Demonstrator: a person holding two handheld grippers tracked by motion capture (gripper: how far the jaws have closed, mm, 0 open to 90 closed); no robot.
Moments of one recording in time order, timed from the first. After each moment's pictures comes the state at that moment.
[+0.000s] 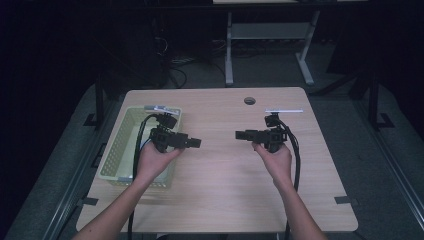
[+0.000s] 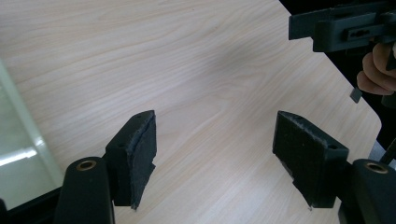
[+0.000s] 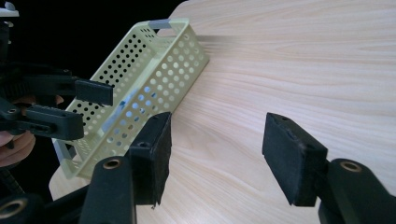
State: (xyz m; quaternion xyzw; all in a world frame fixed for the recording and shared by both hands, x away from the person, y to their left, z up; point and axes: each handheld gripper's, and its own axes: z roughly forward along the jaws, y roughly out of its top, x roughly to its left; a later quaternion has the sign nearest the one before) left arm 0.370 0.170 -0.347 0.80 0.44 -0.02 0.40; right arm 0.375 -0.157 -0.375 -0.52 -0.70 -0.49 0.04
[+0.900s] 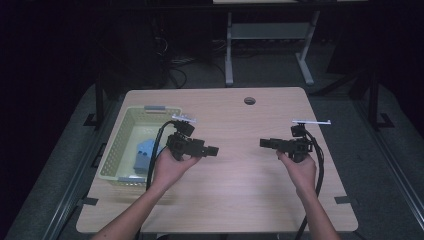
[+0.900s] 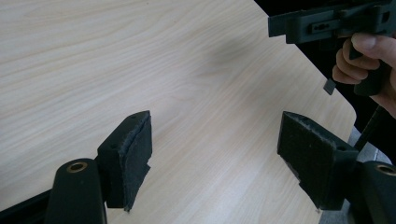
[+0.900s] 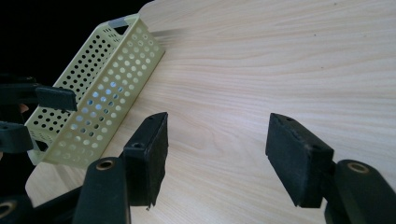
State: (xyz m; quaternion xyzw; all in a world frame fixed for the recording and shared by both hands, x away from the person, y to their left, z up) left arm 0.354 0.129 -0.359 0.81 0.41 -0.04 0.42; right arm 0.355 -0.222 -0.398 -0.56 -0.67 -0.48 0.03
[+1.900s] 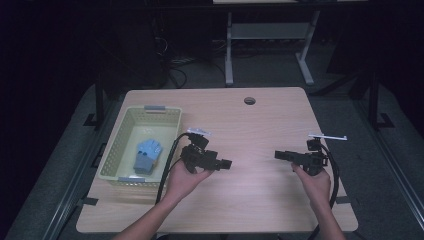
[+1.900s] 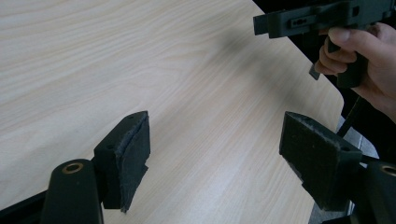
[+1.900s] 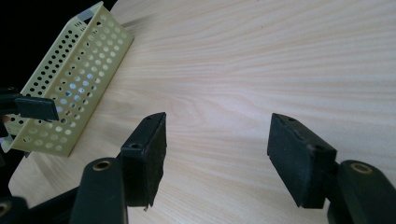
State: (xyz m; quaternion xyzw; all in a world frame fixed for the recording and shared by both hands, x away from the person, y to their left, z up) left arm 0.335 0.097 -0.389 0.82 0.39 -0.06 0.42; right arm 0.332 -0.265 -0.434 -0.59 -0.65 -0.47 0.03
